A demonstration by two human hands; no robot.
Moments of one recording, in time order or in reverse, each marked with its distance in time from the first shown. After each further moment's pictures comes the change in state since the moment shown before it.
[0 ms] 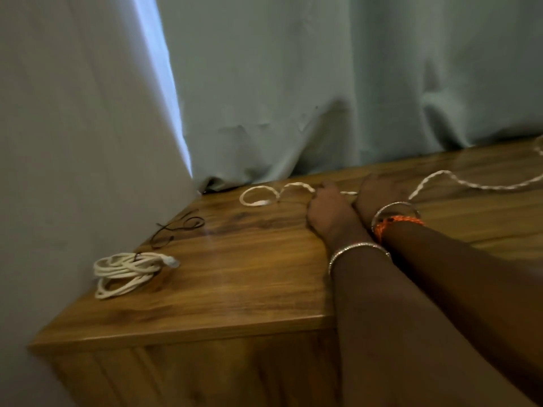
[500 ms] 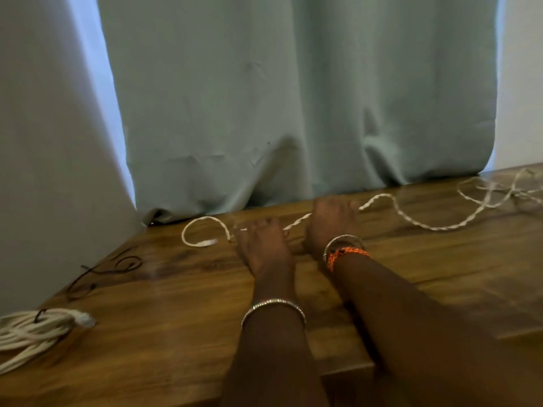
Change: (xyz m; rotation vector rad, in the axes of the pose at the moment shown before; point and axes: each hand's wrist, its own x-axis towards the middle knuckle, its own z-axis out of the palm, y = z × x) left_hand 0.020 -0.008 0.007 0.242 0.045 0.179; right_hand -0.129 -0.055 -0.189 -0.258 0.167 -0.034
